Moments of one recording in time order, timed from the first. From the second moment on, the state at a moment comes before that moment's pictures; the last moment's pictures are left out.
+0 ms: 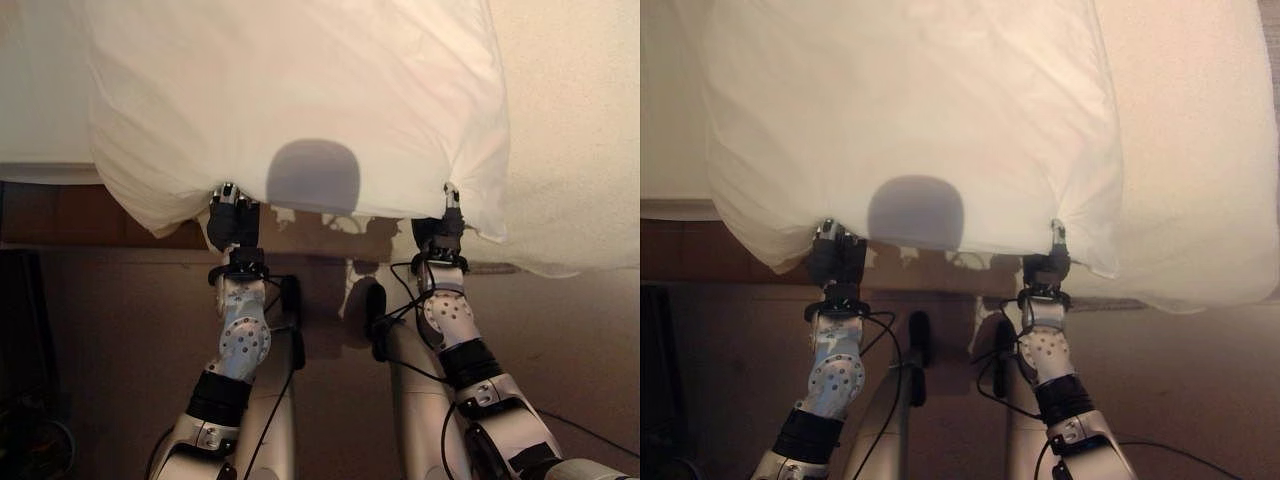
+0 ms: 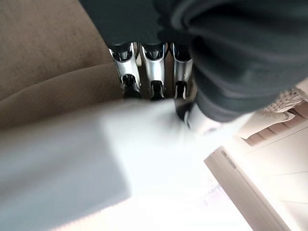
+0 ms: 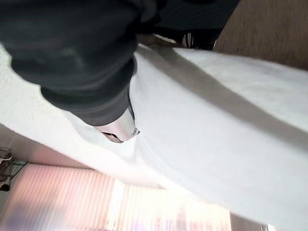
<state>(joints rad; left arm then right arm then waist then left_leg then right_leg) -0.37 0.14 -0.12 -0.02 -1.15 -0.42 0.19 -0.54 -0.09 0.12 0.25 1.63 -0.46 0.01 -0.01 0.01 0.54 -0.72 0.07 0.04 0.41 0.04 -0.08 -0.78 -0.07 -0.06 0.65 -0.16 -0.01</state>
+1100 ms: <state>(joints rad) -0.31 0.08 -0.17 0.27 -1.33 -0.31 -0.01 -0.42 -0.09 0.24 0.04 1.63 -0.47 0.14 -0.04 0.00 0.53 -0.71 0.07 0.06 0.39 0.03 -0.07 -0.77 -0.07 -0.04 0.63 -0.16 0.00</state>
